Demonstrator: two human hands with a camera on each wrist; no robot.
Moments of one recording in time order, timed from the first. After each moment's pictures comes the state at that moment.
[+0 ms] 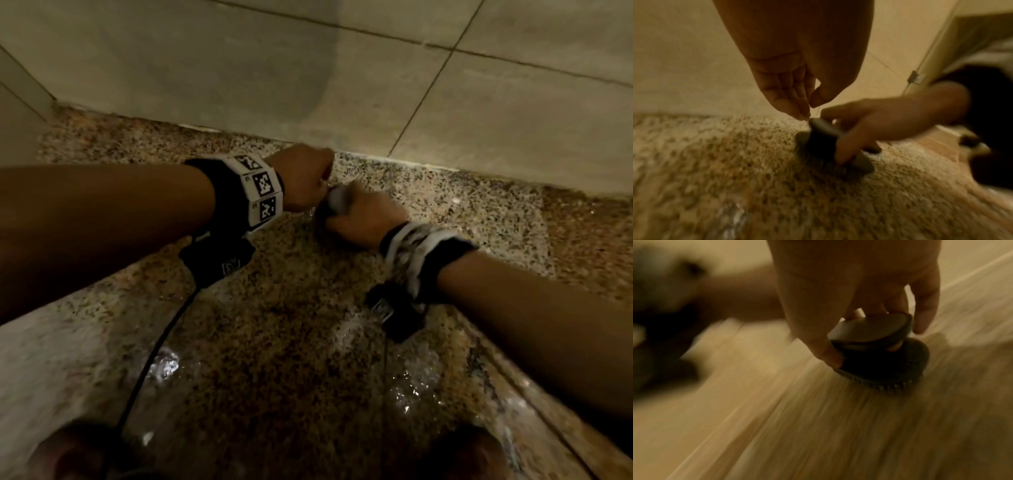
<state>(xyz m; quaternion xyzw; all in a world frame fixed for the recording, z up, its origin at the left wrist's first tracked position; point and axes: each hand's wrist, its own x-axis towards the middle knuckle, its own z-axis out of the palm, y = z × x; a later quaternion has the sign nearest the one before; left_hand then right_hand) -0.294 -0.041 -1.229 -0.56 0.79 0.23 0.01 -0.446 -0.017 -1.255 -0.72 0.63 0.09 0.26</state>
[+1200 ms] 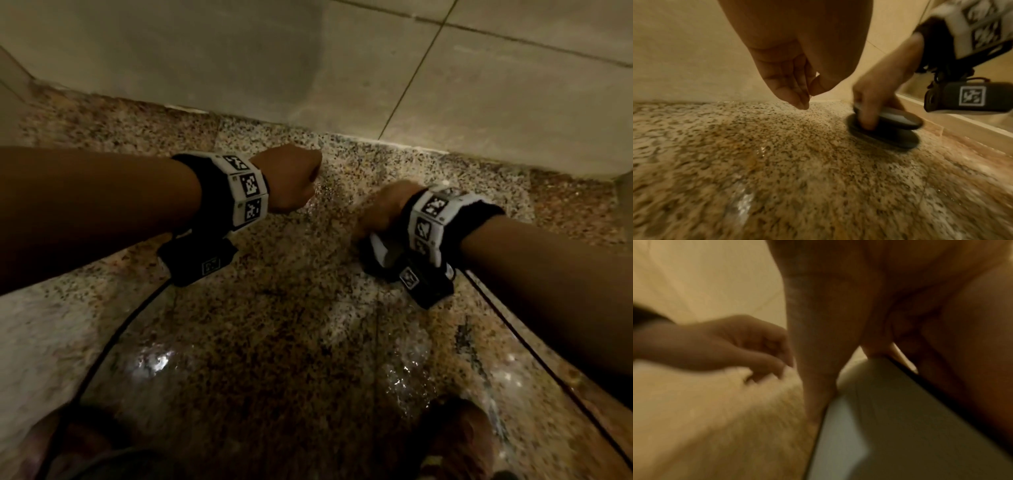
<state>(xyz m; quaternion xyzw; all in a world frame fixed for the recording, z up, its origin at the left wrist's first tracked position) -0.294 -0.021 -1.242 -0.54 0.81 0.21 0.03 -0.472 -0.012 -1.227 -0.66 0.59 0.33 0.33</state>
